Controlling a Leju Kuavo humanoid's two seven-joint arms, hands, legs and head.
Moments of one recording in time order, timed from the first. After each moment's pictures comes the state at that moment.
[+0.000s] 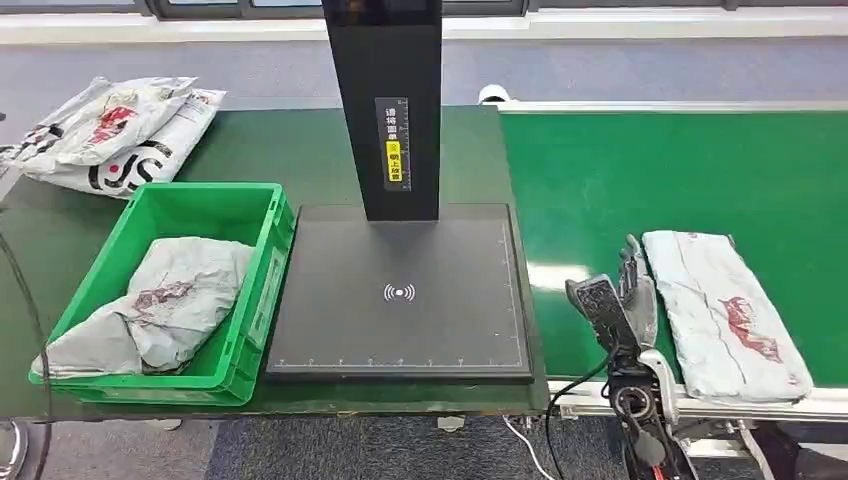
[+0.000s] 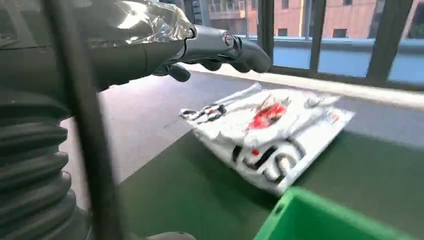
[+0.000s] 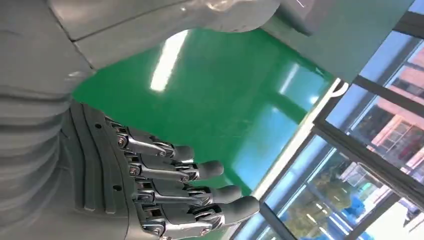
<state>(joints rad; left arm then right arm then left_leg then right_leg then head) -0.93 0.93 -0.16 -1.02 -0.48 -0.70 -0.22 -0.18 0.03 -0.03 -1.15 0.57 -0.32 -0.23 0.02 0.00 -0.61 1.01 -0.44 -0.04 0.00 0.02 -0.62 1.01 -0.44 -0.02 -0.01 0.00</state>
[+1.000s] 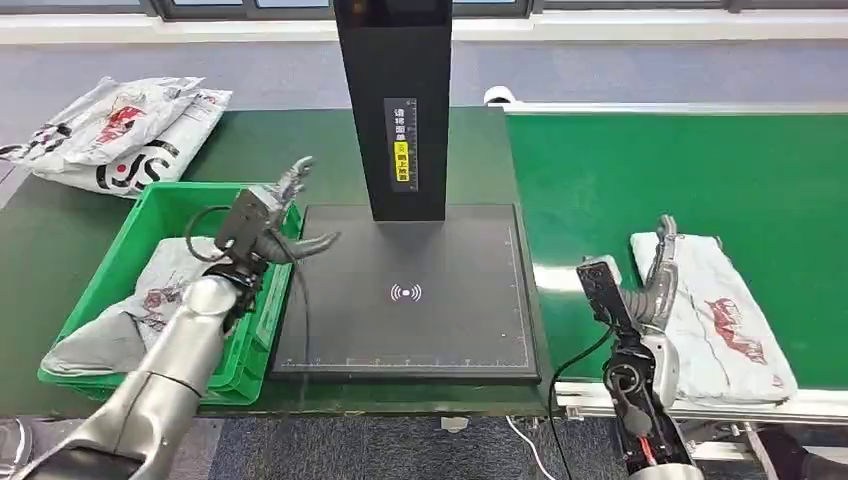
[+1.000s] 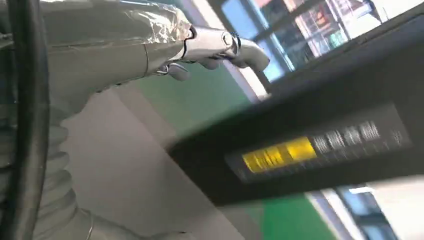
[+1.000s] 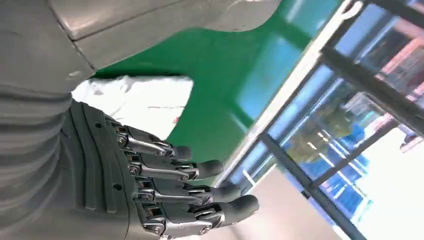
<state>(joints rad) -0.64 0.05 -0.20 -0.83 -0.17 -0.13 -0.45 -0.32 0.04 -0.05 -0.96 0.72 -0.60 -0.26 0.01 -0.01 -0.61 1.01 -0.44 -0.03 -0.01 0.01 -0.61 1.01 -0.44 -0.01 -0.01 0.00</state>
